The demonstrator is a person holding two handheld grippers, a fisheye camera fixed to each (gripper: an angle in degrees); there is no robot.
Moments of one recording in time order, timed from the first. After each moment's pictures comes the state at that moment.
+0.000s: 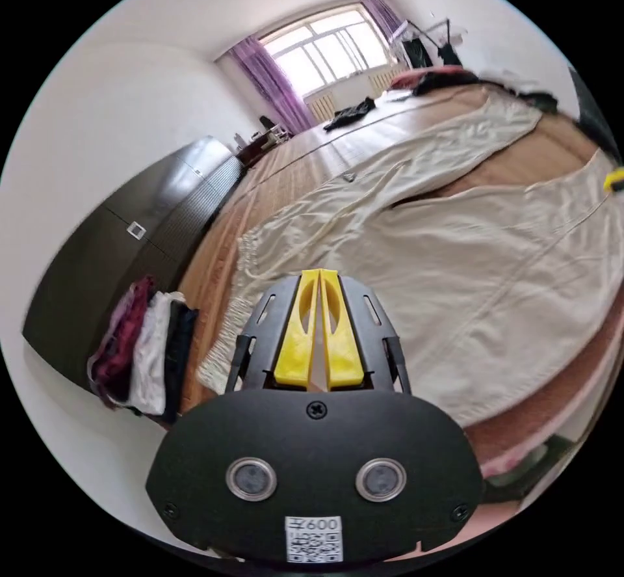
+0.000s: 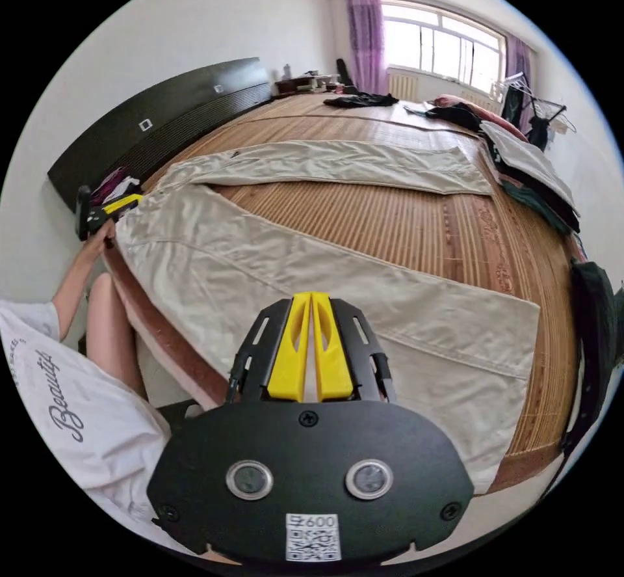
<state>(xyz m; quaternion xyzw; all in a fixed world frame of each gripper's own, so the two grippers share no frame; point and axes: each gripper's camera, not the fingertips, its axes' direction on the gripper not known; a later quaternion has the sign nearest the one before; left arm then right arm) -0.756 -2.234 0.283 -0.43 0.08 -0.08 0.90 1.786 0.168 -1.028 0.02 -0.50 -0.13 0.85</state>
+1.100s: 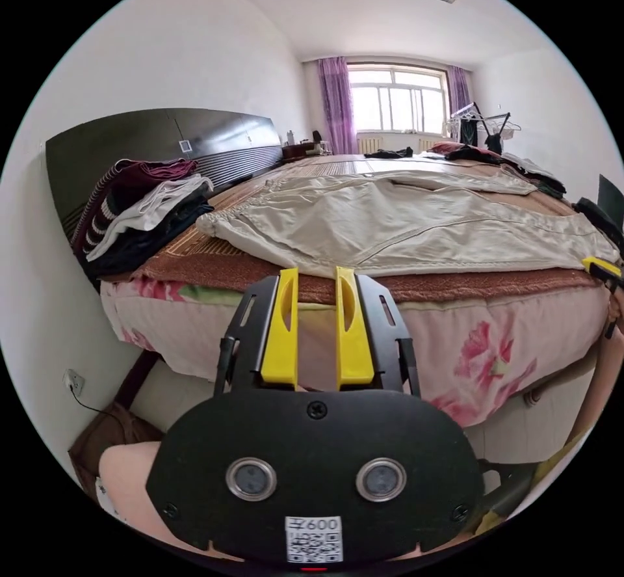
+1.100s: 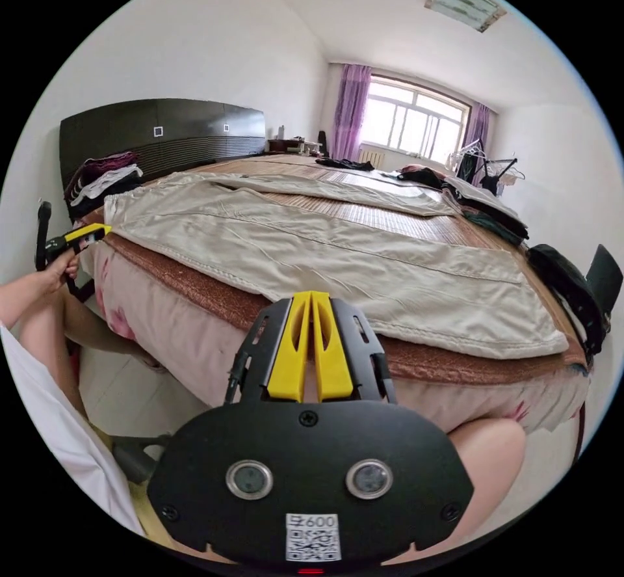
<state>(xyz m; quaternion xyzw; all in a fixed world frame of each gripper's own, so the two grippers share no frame) -0.809 -2.124 -0.049 -0.37 0.00 -0.27 0.89 1.744 0.460 -1.076 0.18 -0.39 -0.05 0.90</state>
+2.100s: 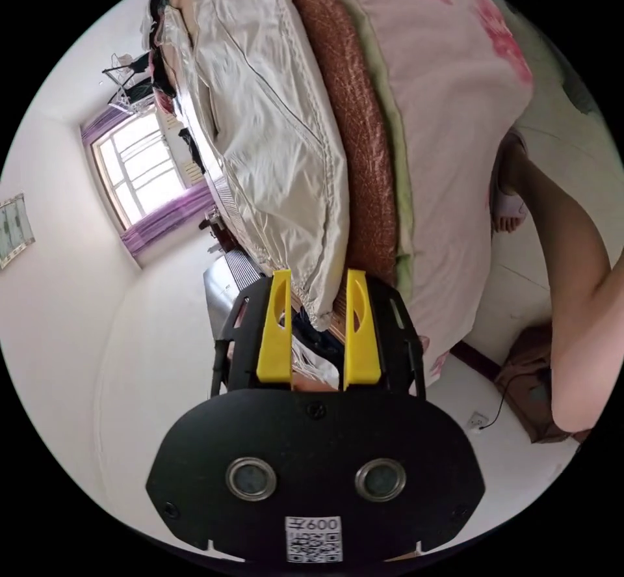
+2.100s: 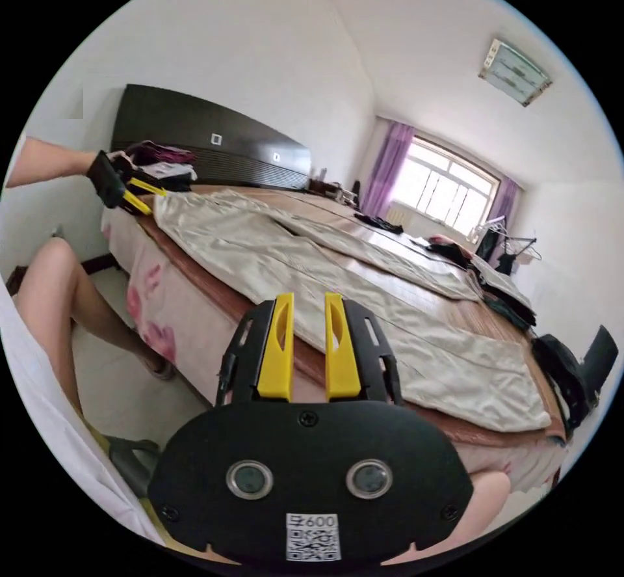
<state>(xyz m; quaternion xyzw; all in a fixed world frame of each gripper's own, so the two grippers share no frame) -0.655 -2.096 -0.081 -0.36 0.13 0.56 0.73 1.653 0.586 -1.146 0.33 -0.40 -0.15 0.84</state>
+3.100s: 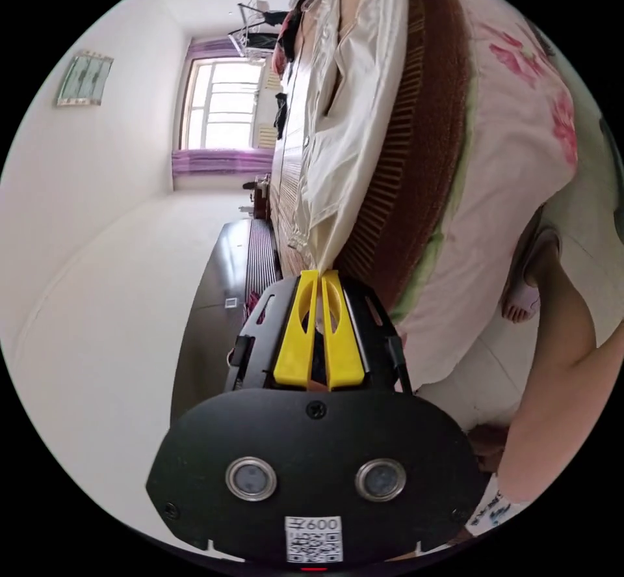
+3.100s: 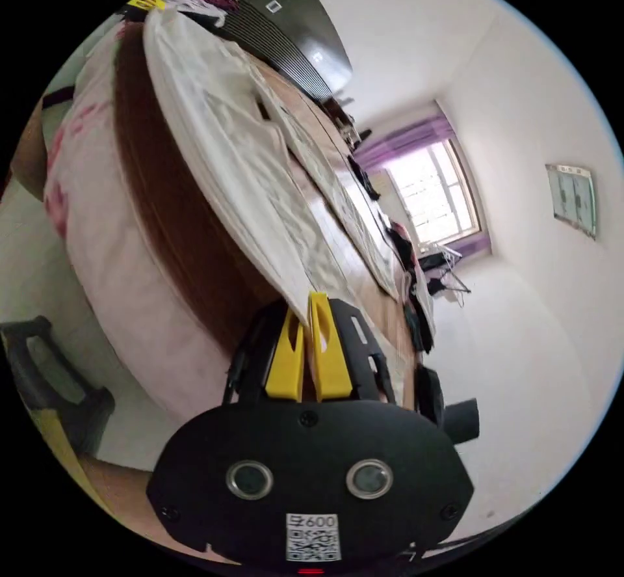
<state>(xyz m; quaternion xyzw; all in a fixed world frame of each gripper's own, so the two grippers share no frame) -0.662 -2.194 -0.103 -0.35 0.04 0.36 0.87 1.540 0.592 -1.113 0.20 -0.08 -0.34 0.91</state>
